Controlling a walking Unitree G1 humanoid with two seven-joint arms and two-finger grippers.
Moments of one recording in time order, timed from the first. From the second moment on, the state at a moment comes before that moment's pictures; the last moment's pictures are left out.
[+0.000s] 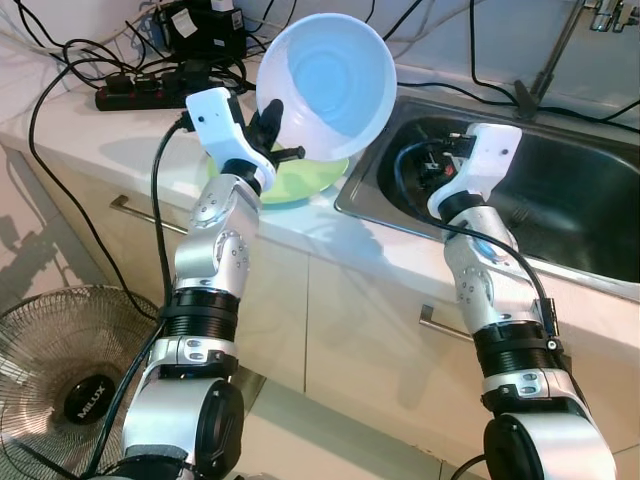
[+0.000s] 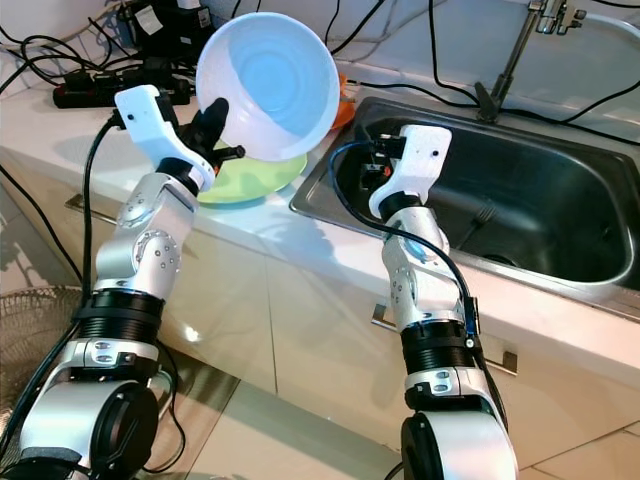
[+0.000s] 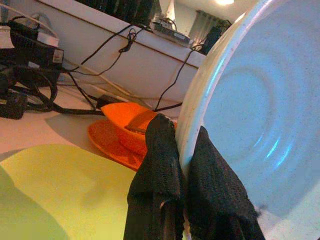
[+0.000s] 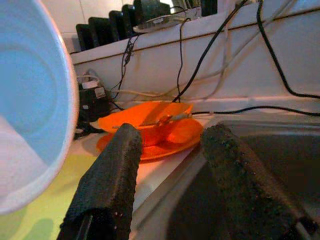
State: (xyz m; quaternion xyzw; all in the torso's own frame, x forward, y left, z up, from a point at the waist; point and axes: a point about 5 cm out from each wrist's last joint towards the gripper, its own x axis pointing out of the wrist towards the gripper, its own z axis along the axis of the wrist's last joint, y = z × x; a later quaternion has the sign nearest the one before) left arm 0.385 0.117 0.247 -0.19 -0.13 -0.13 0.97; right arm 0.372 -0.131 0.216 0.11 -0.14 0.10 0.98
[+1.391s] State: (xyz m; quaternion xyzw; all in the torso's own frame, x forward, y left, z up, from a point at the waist) left arm 0.380 0.100 0.245 -0.17 -0.12 -0.17 0.96; right arm 0.364 -0.114 0.224 0.17 -0.12 0.19 0.96
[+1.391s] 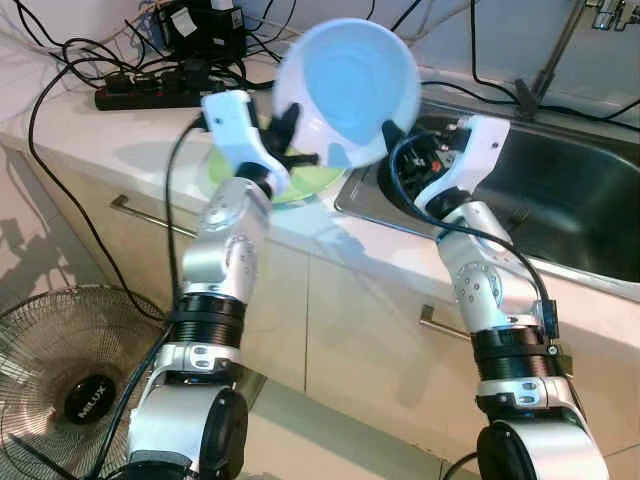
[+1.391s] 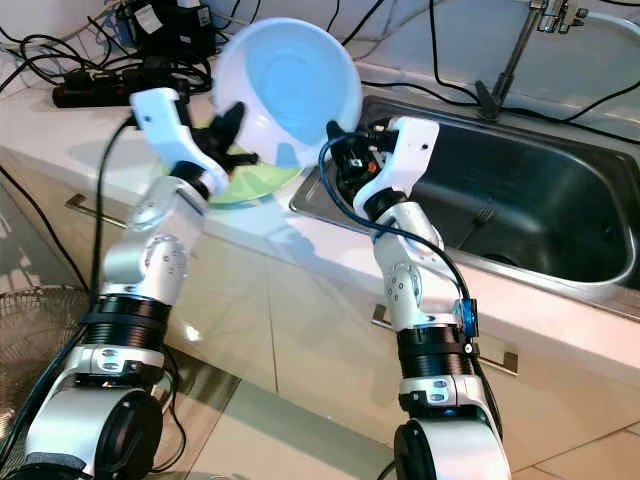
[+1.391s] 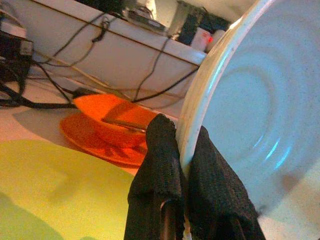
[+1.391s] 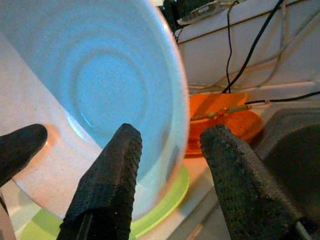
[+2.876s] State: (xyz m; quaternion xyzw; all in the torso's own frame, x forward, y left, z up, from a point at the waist) left arm 0.375 0.099 0.241 -0.16 -0.12 -0.20 0.96; right arm 0.364 -0.115 0.223 0.17 -0.12 0.18 0.96
